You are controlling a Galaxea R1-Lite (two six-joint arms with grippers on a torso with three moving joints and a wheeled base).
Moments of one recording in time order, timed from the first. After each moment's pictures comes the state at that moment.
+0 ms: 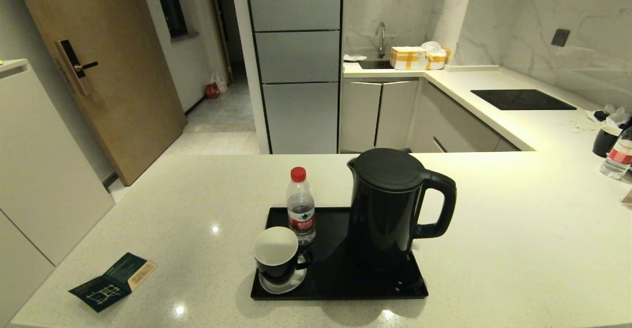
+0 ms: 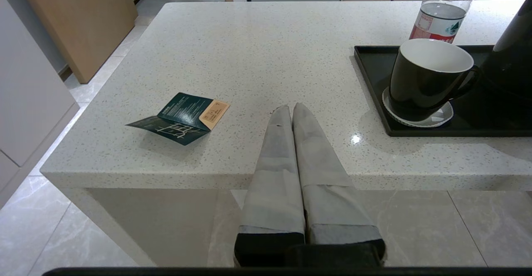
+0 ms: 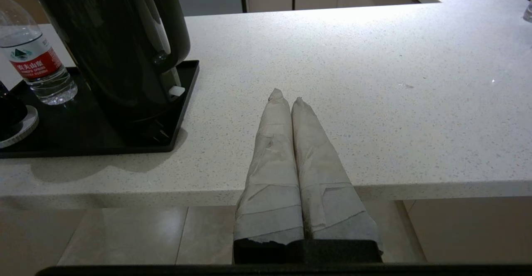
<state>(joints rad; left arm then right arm) 0.00 0.00 -0.02 0.06 0.00 0.01 0.00 0.00 0.00 0.00 0.00 0.01</state>
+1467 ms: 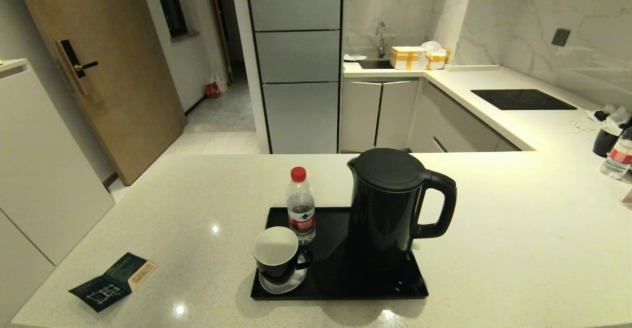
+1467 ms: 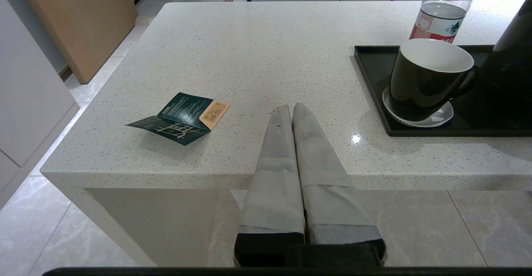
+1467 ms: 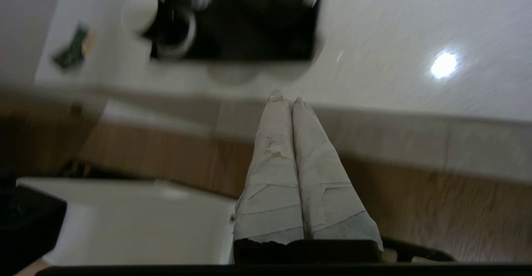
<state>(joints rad) 0.00 0.00 -0.02 0.06 0.00 0.01 0.02 0.79 -0.76 0.59 0.41 0.20</state>
